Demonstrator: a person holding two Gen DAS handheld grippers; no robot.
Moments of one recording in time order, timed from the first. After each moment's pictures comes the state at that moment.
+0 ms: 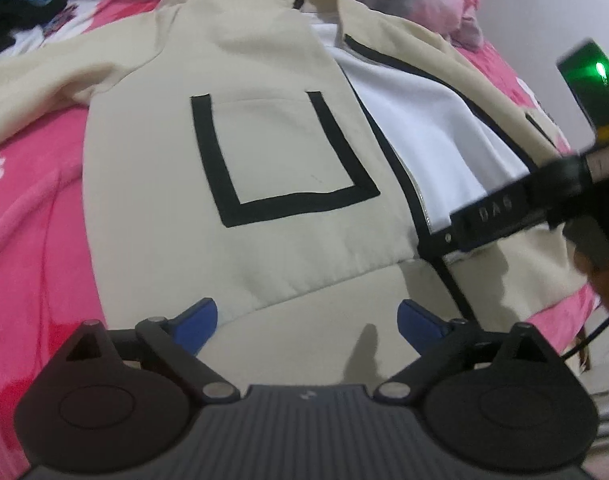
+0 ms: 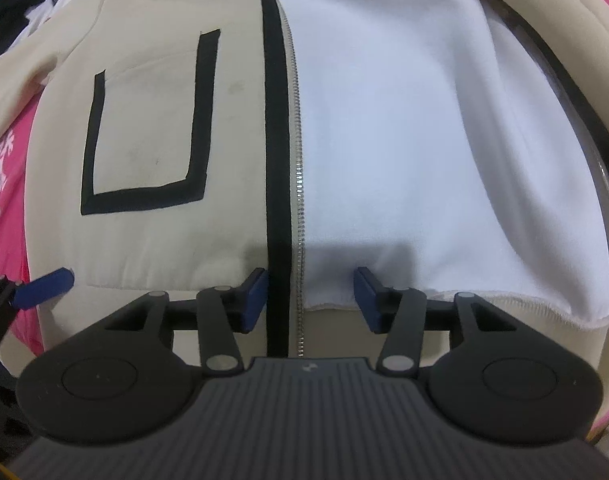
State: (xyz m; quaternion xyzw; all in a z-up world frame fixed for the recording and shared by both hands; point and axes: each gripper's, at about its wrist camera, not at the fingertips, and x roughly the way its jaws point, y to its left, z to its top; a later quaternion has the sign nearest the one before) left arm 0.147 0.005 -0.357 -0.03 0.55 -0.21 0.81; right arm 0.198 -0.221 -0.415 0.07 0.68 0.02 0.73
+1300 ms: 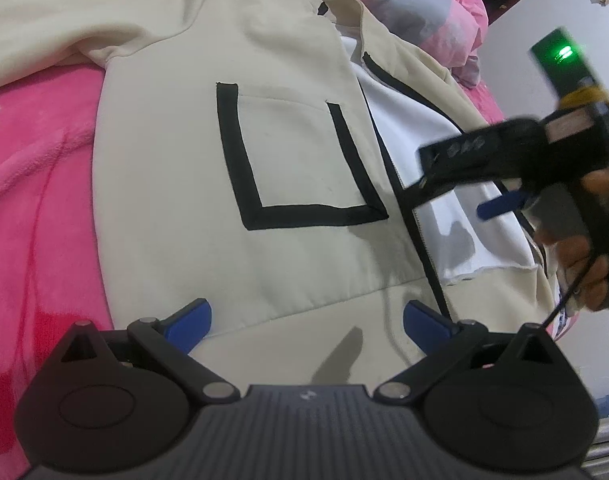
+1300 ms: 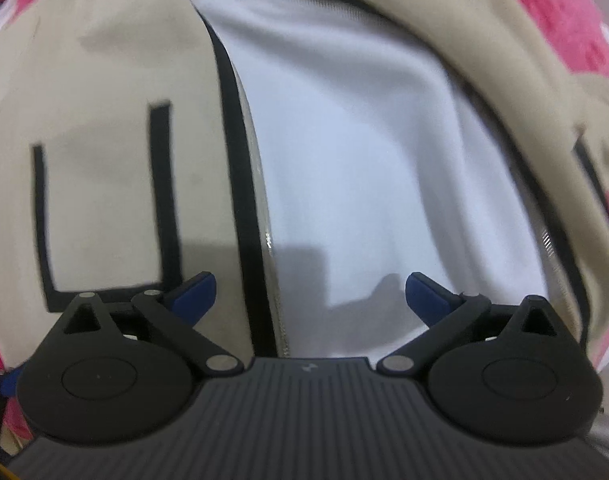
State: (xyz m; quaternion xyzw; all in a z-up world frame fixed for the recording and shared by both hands) left arm 0.161 0.043 -0.371 -0.15 0.55 -0.22 0.79; right arm 0.230 -0.208 -0.394 0.00 0.66 -0.09 0.75
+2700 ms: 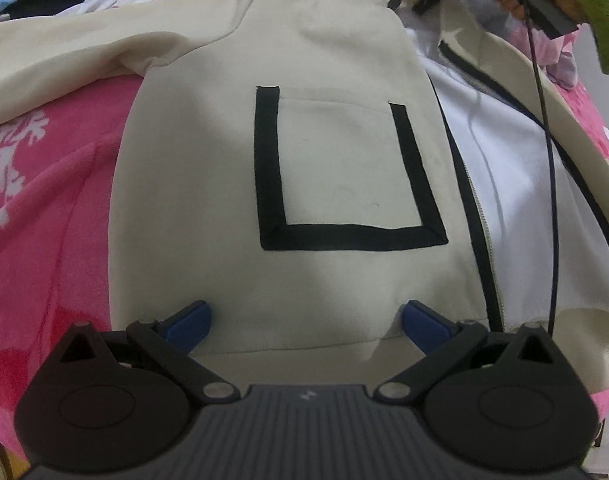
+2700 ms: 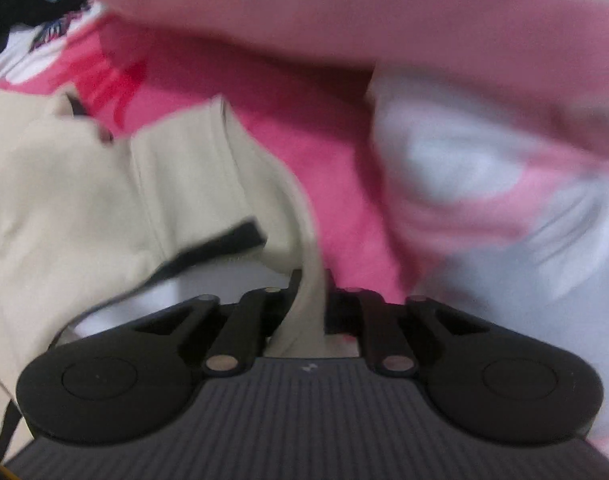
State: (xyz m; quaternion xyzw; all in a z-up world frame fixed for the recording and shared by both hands) left arm 0.172 -0.009 -0.368 -0.07 0.58 -0.05 0.81; right arm 0.547 -0.220 -0.408 -0.25 0.48 0.23 0.81
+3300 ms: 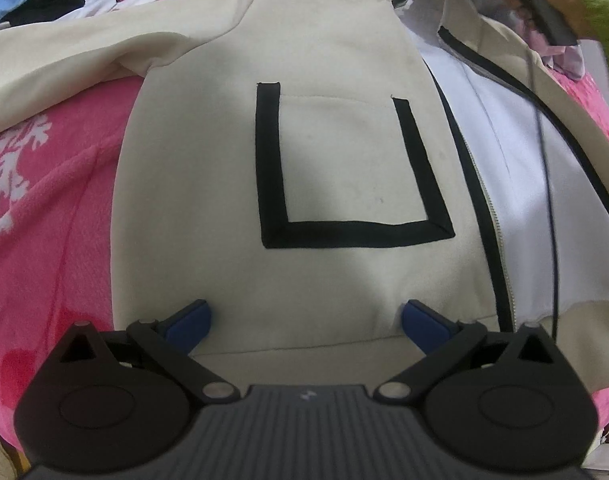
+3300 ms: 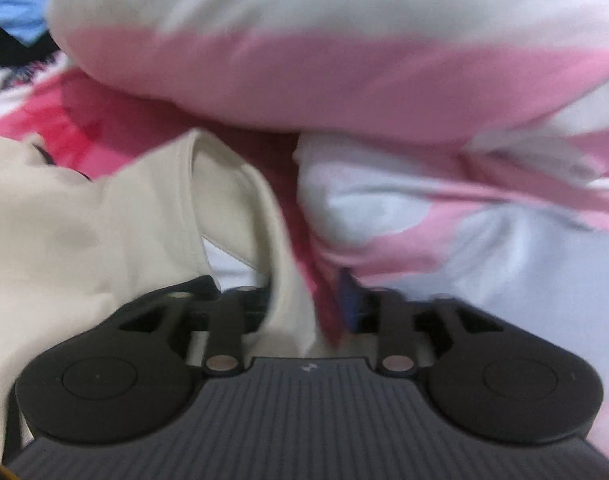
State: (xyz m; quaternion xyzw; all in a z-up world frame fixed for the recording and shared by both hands) left arm 0.170 -0.016 -0.368 -0.05 0.59 -0.04 0.81; right arm 0.525 -0.235 -0.406 -0.24 0.38 0.19 0.87
